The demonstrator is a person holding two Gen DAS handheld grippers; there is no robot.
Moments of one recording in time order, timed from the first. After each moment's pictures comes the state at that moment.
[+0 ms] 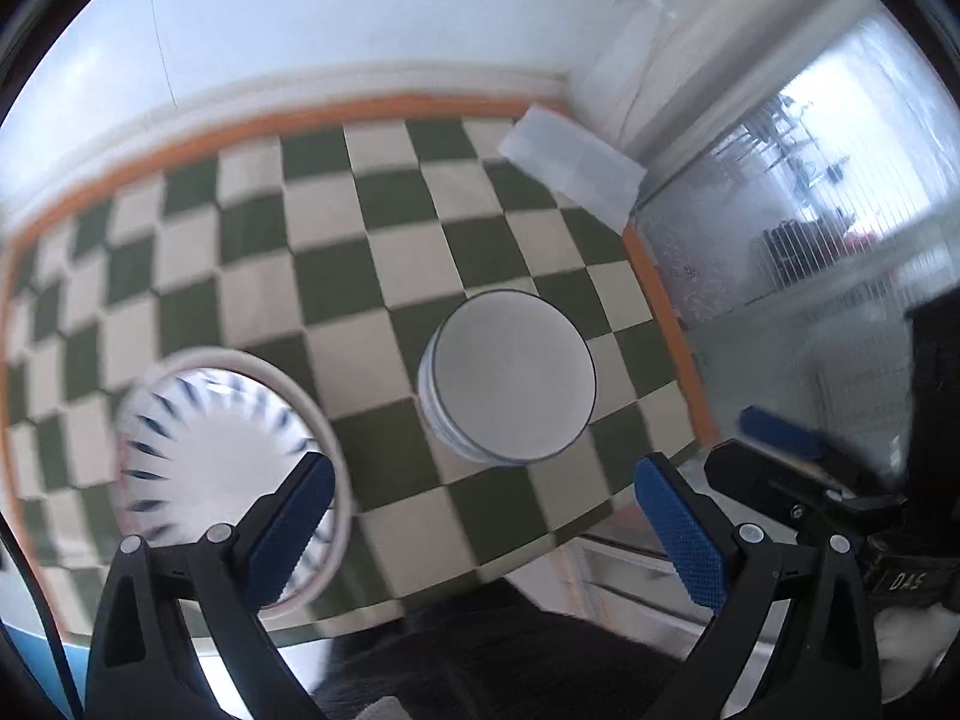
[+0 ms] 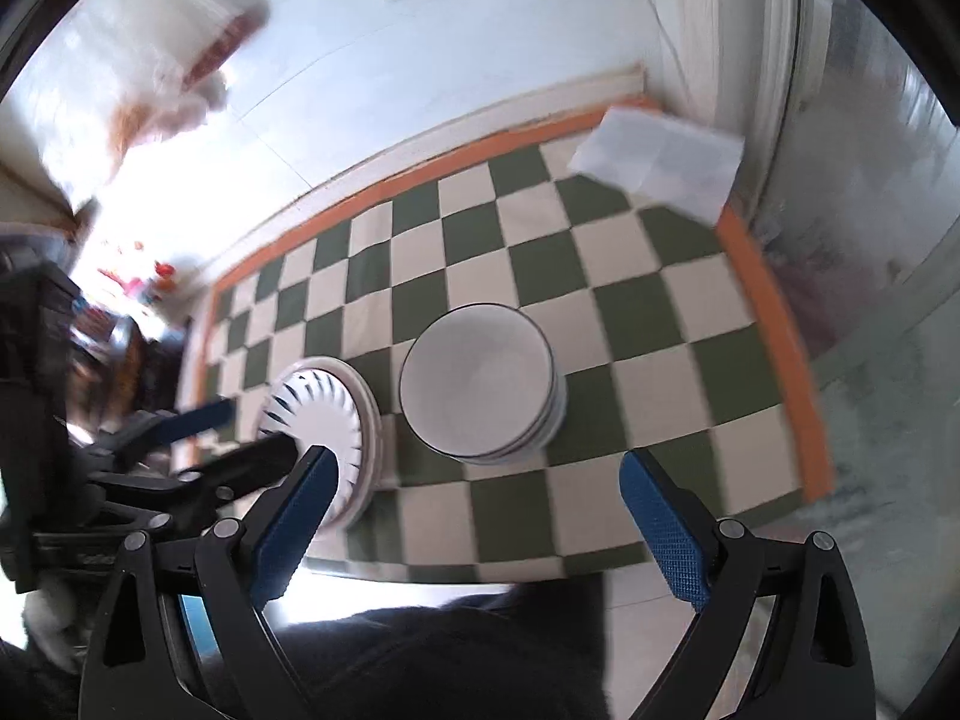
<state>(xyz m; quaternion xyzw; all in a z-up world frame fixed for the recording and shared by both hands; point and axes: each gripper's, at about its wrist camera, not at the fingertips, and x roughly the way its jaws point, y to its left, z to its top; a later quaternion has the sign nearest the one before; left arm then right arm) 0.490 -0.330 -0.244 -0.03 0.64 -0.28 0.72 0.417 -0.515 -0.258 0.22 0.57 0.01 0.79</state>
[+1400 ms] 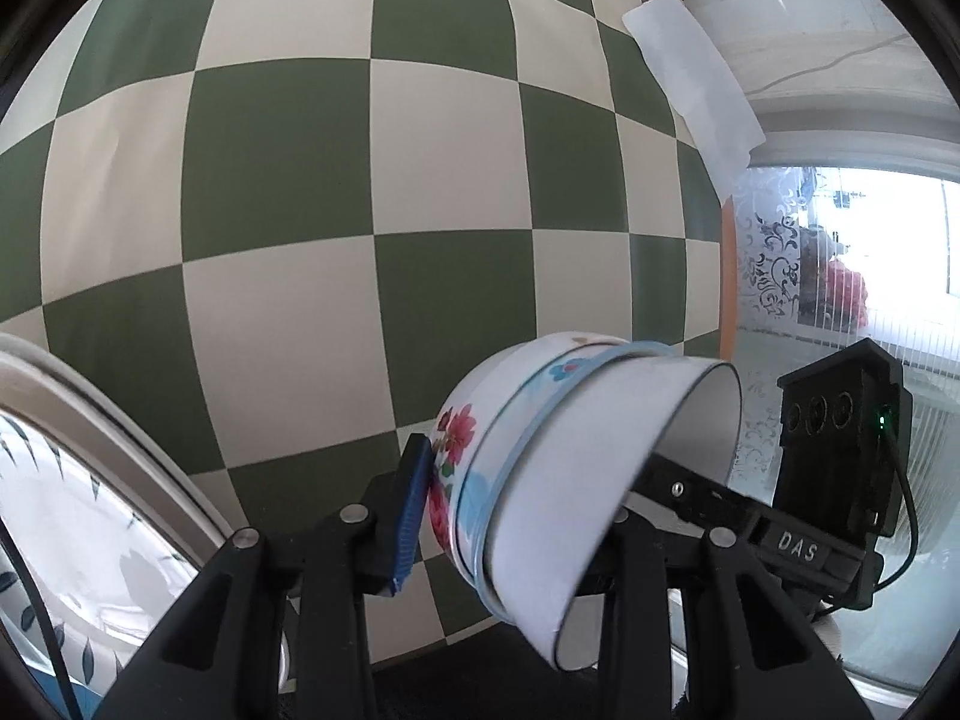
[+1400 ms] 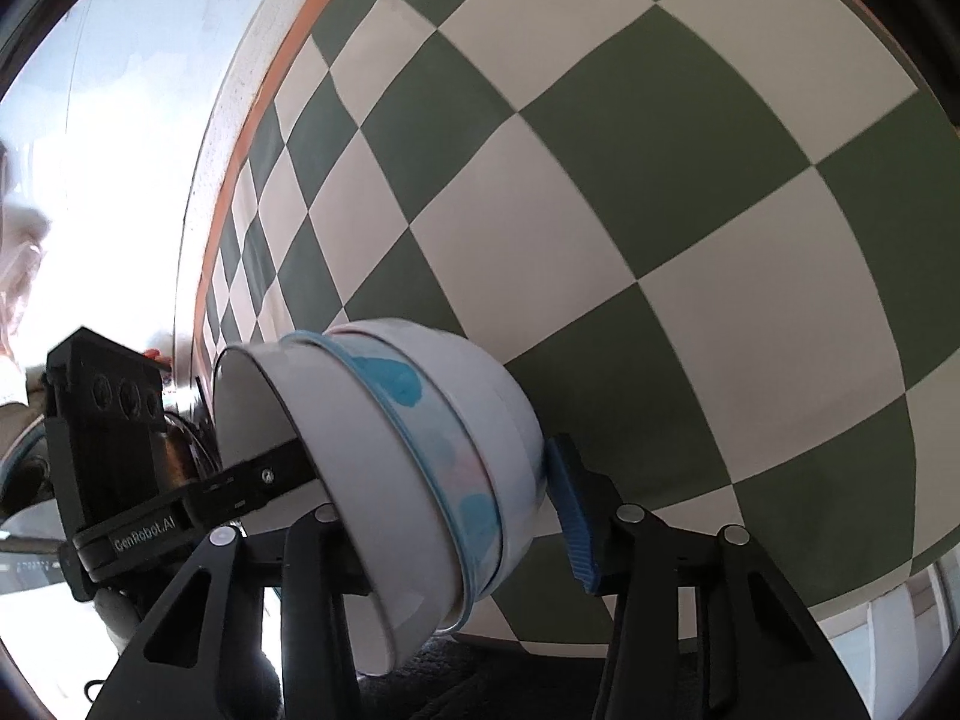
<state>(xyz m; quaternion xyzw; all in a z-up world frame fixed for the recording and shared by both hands) 0.562 -0.355 -0.393 -0.11 0.77 -0.26 0.57 0.507 -0.554 -0.490 0.44 0.65 0.01 0.62</state>
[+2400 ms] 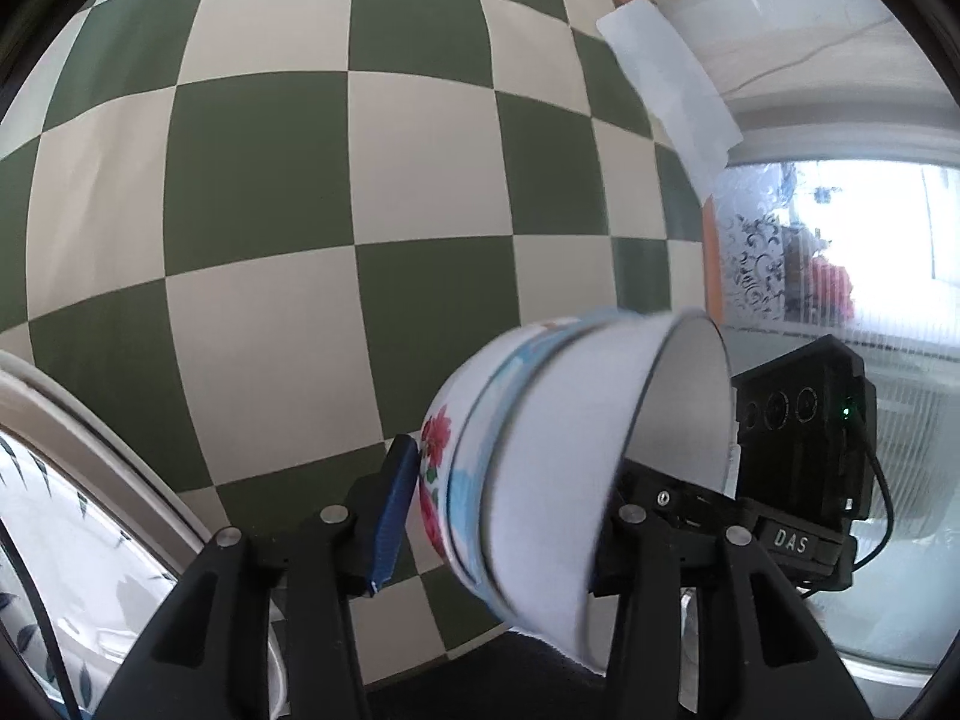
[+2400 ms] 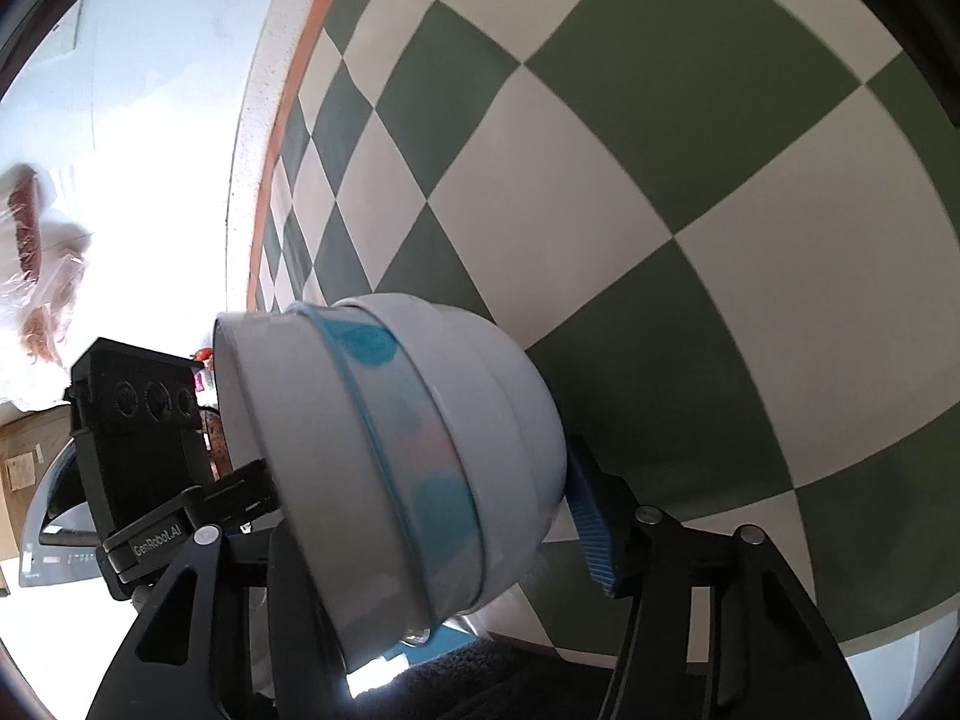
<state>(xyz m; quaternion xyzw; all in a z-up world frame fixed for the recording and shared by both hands) 0.559 -0.352 -0.391 -0.12 0.74 -0.29 0.59 0.504 -0.555 -0.505 0.50 0.62 0.07 0.60</state>
